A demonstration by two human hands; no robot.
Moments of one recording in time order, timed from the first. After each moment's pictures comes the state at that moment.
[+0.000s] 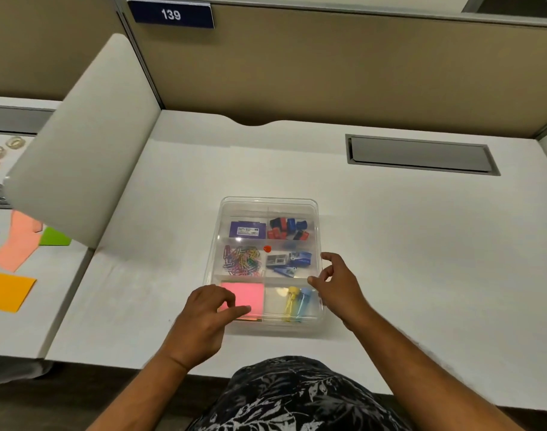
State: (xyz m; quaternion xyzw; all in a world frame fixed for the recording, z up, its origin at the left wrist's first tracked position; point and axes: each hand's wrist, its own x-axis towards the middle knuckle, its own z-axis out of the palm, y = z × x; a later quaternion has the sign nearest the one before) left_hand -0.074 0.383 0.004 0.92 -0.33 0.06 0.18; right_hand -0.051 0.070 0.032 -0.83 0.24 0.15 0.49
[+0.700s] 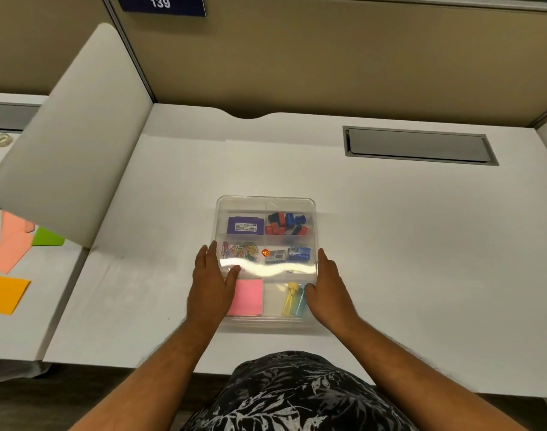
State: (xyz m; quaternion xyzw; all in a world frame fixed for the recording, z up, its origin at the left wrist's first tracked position) left_hand -0.027 0.334 -0.001 0.93 0.06 -0.07 0.35; right_hand -0.069 0.090 0.011 -0.89 0.16 0.12 0.40
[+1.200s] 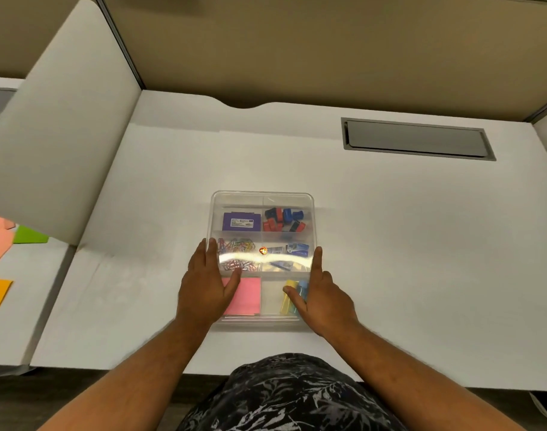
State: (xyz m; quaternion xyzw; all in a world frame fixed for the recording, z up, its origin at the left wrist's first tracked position) left_hand -0.018 0.349 -0.020 0.97 -0.02 -0.06 0.23; right_hand -0.077 0.096 -0.001 -0.94 0.13 0.19 0.24
